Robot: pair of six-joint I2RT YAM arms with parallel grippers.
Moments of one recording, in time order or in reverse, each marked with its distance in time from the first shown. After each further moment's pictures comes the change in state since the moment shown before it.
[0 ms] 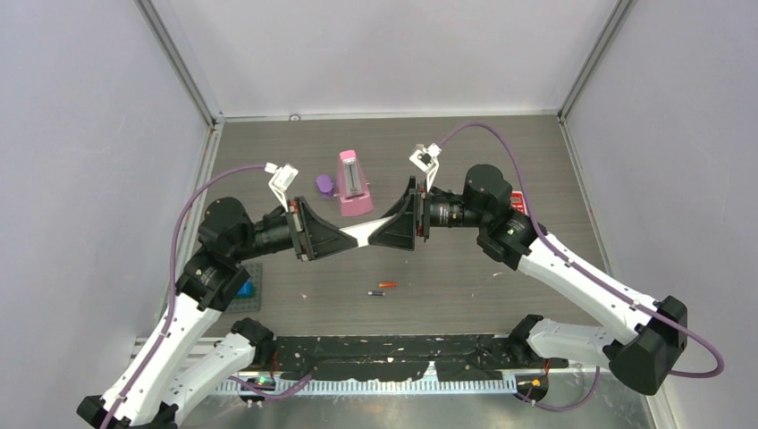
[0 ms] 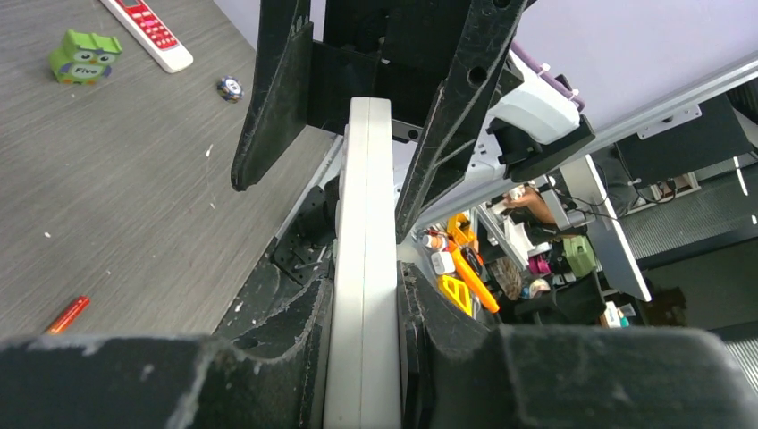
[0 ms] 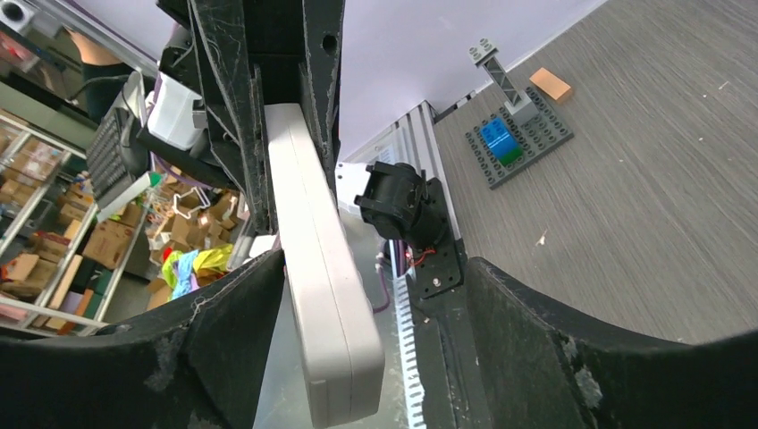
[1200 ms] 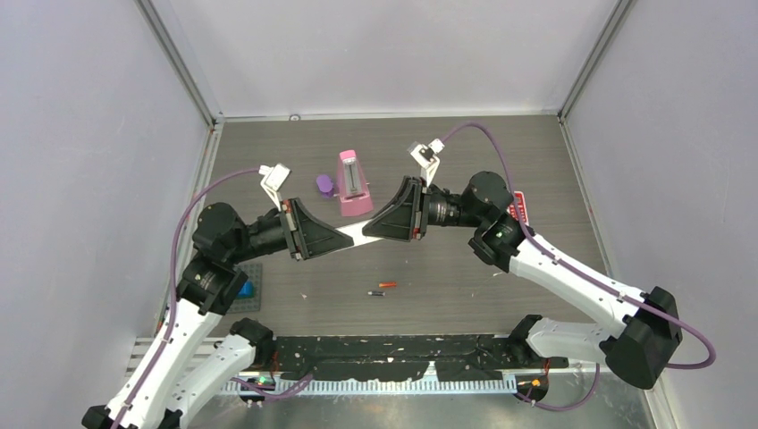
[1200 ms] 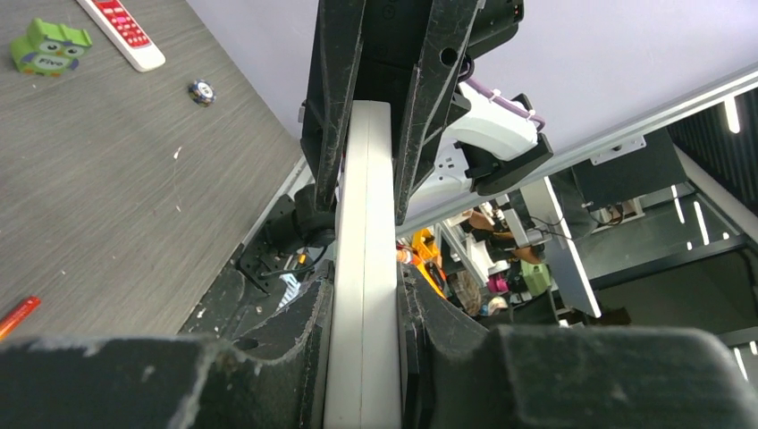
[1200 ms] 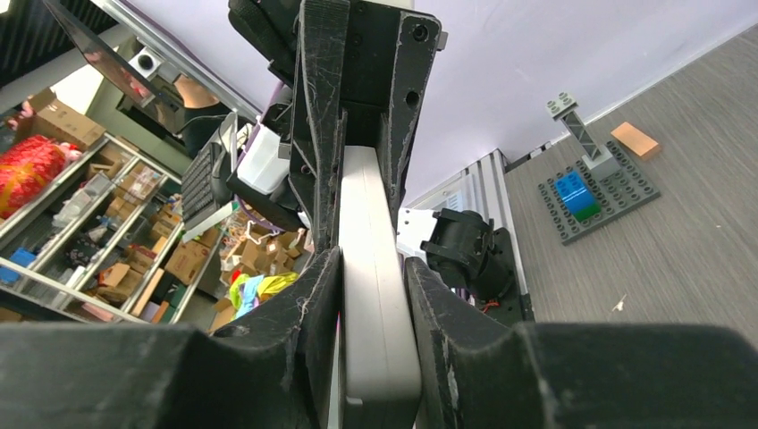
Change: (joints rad) left arm 0.066 -0.036 -0.035 0.084 0.047 -0.148; right arm 0.012 0.039 -0.073 0.359 -0.022 0.254
